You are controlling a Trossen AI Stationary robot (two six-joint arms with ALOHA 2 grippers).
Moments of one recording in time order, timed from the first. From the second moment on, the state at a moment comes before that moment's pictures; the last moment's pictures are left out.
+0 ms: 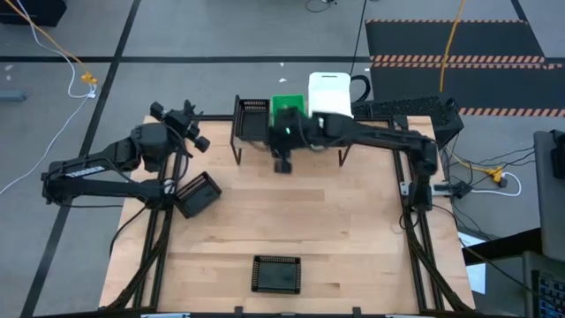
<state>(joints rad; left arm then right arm) 0.21 0.71 0.86 -0.37 -0.86 0.22 -0.15 1.90 1.96 -0.78 0.09 -0.27</state>
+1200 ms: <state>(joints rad) 0.09 1.06 0.86 -0.46 -0.61 -0.35 0.46 1.76 0.98 -0.08 -0.06 -1.04</state>
